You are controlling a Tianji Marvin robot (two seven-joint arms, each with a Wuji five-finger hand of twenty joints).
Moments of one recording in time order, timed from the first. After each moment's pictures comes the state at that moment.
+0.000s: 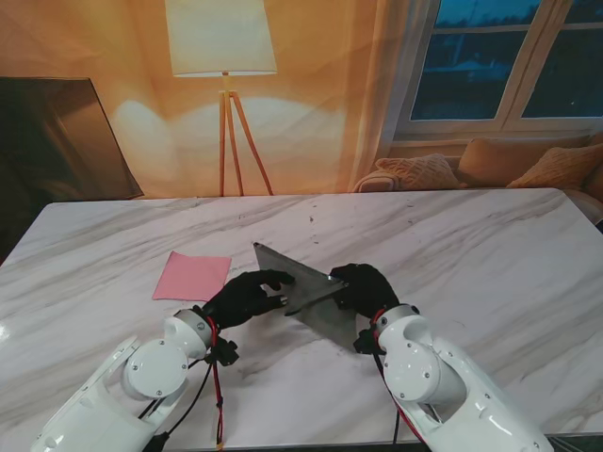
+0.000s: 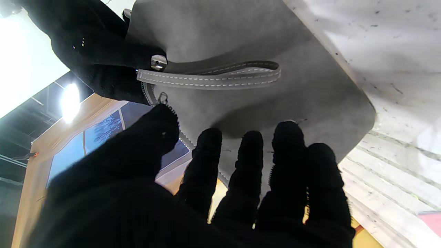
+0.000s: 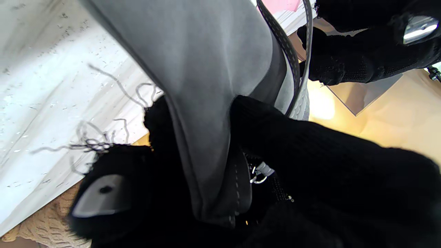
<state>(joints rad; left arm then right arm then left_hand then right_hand) 1.49 -1.12 -1.09 -1.61 0.23 -0.06 -0.09 -1.51 -1.15 1.07 -1.68 -0.48 0.18 -0.12 0.67 -0.35 0.70 -0.04 0.53 0.13 0.33 0.44 0.44 0.27 0.50 0.76 0.43 0.36 0.88 1.02 0.04 0.30 1.16 0.90 0.82 -0.59 1.16 -0.25 0.87 0.01 0.81 0.39 1.03 0.12 0.76 0.53 1.15 0.02 1.27 0.51 1.01 0.06 1.81 0.58</state>
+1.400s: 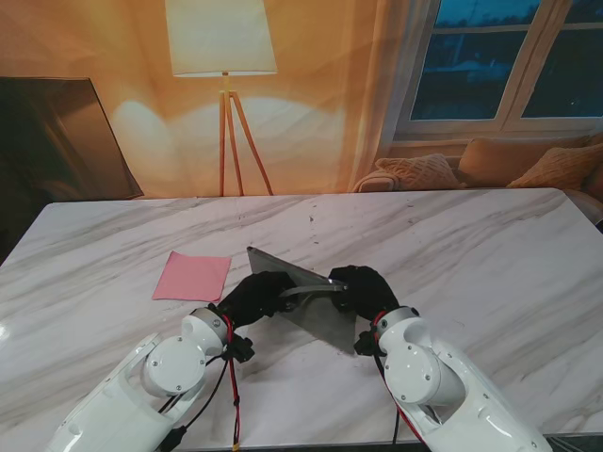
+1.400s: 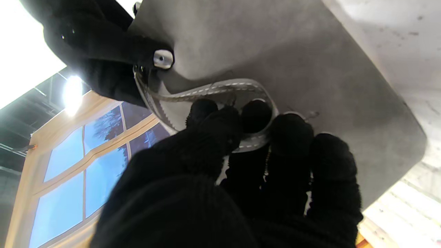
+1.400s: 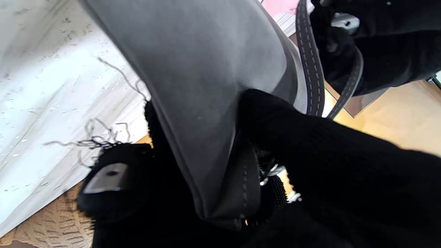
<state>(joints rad) 1.42 -1.16 -1.01 -1.53 0.19 -0.06 -0.03 -1.51 -1.16 1.07 -1.65 -0.48 0.14 -0.13 1.11 -0.42 0.74 -0.13 0.70 0.07 1.01 0.73 0.93 0.30 0.75 1.00 0.78 0.37 1.15 0.98 0.32 0.42 1.37 0.95 0.77 -0.67 1.17 -0.23 0.80 0.00 0.92 0.32 1.02 0.11 0.74 0.54 1.09 0.04 1.21 0.50 0.90 0.07 1.79 0.60</state>
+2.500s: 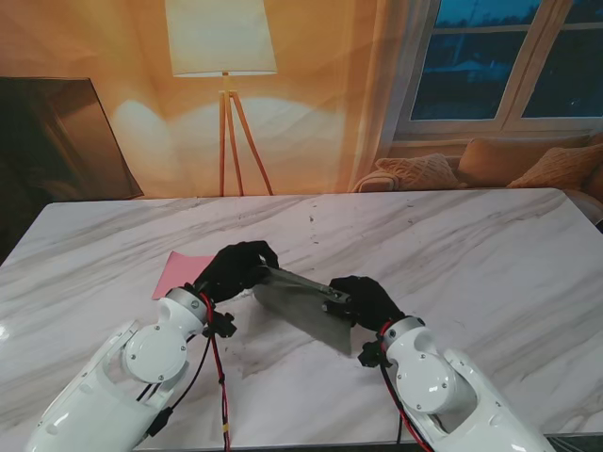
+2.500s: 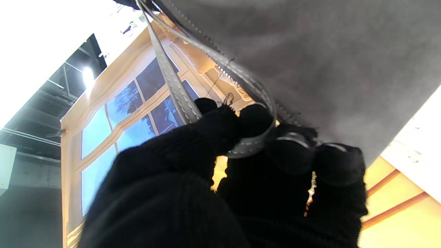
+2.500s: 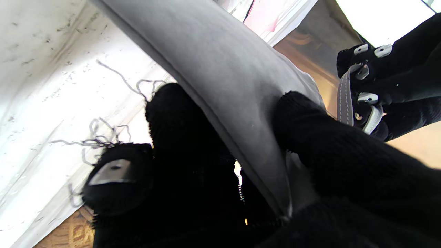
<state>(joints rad) 1.45 -1.15 -1.12 -1.63 0.30 -0.10 0.02 -1.55 -1.15 1.11 -1.64 -0.40 0.02 -0.07 1.04 -0.45 0.84 -0.13 0.71 0.07 1.03 0.64 0.99 0.31 0.95 0.98 0.92 0.37 1.36 0.99 0.46 0.47 1.48 1.06 0.62 -0.50 1.02 -0.27 0.78 -0.03 0.97 0.31 0.99 0.12 0.79 0.54 1.08 0.04 1.21 0.51 0.84 0.07 1.79 0.62</state>
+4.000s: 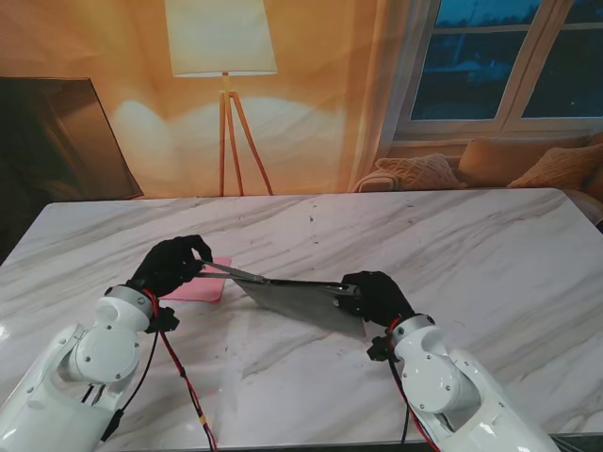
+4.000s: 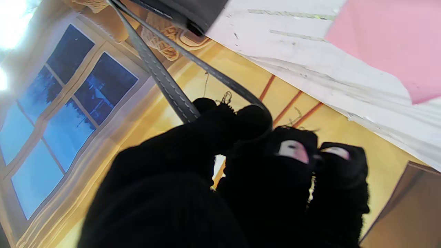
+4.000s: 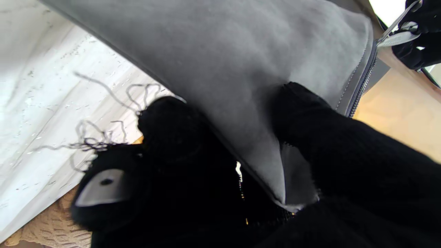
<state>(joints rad) 1.57 -1.12 -1.37 -1.70 0.52 0.01 -0.01 -1.56 -1.15 1.14 -1.62 -0.47 0.02 -0.14 1.03 -0.45 0.83 -0.13 0.72 0.07 1.03 0.63 1.01 0.28 1.00 0.95 0.98 0.35 1.44 1.00 0.52 0.48 1.53 1.08 0.64 -0.60 1.05 -0.28 0.88 -0.03 0.97 0.43 1.09 0.11 0.92 0.60 1.18 0.04 1.28 0.51 0.96 0.10 1.79 0.61</state>
